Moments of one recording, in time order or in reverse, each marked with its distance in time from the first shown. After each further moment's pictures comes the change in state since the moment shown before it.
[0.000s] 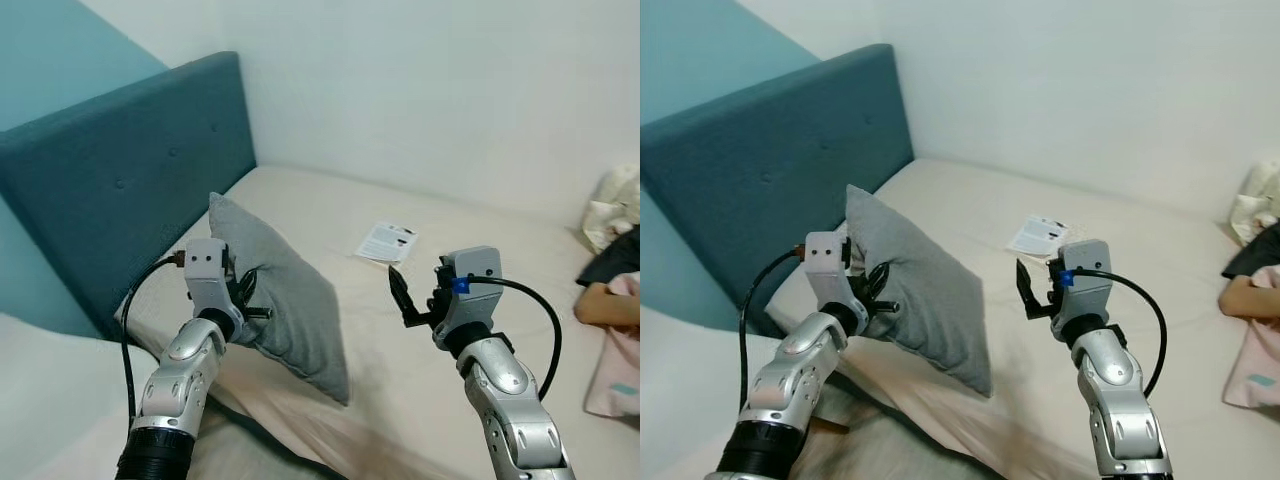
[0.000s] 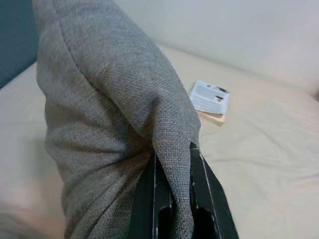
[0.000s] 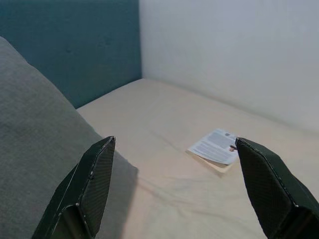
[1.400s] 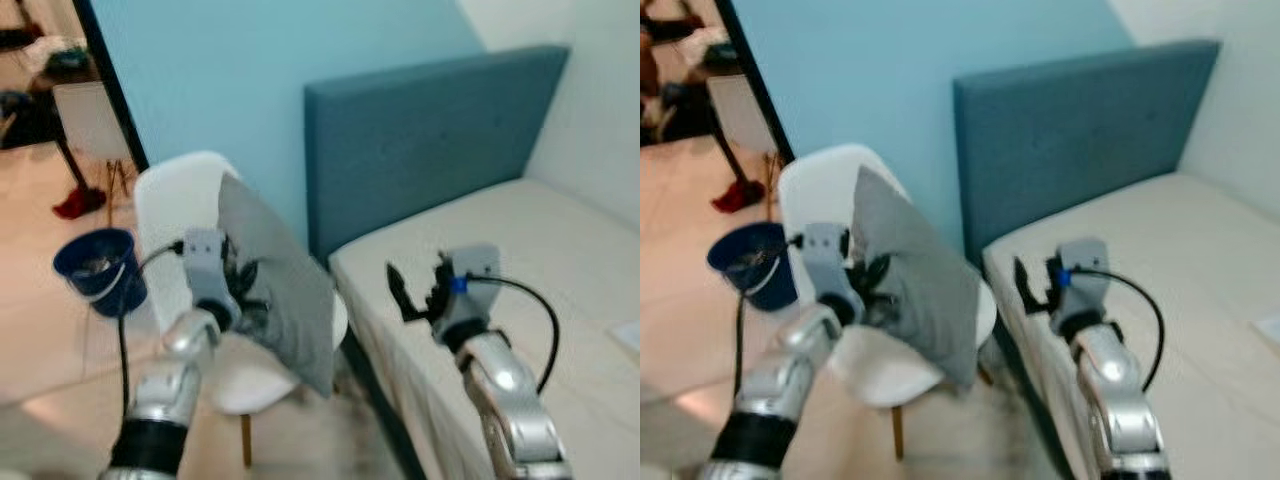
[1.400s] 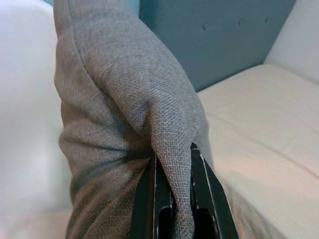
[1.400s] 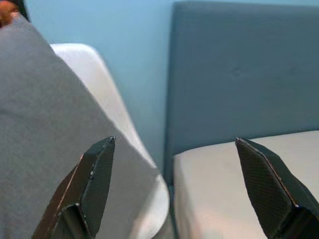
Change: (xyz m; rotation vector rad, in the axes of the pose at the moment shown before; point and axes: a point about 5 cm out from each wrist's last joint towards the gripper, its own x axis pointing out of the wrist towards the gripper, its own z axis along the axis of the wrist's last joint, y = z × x) left arm 0.004 0.001 0.015 0.058 -0.038 -0.092; right arm 0.003 0.002 0.002 -0.012 -0.009 0.016
